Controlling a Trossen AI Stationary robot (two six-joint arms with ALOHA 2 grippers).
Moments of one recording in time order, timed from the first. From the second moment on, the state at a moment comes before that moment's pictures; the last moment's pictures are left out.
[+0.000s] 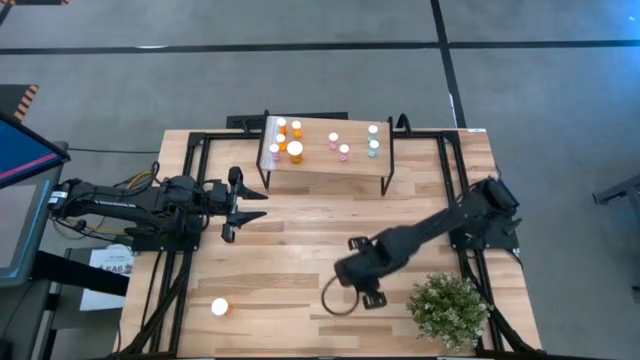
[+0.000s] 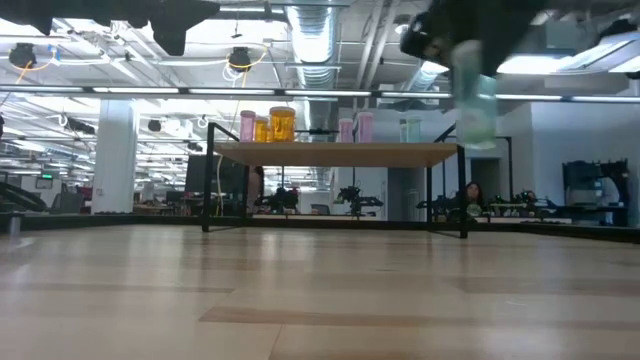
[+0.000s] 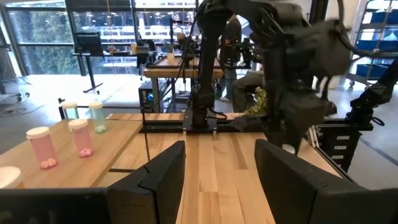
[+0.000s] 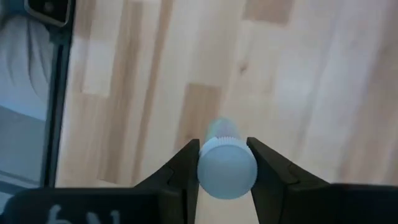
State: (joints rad) left arm -0.03 0.63 0.43 0.22 -0.01 -0.01; right arm 0.40 1.82 1.52 -0.94 -0.07 0.24
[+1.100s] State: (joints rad) left arm -0.03 0.63 0.43 0.21 -0.02 -0.02; right arm -0.38 1.52 1.60 -0.81 0.00 -0.07
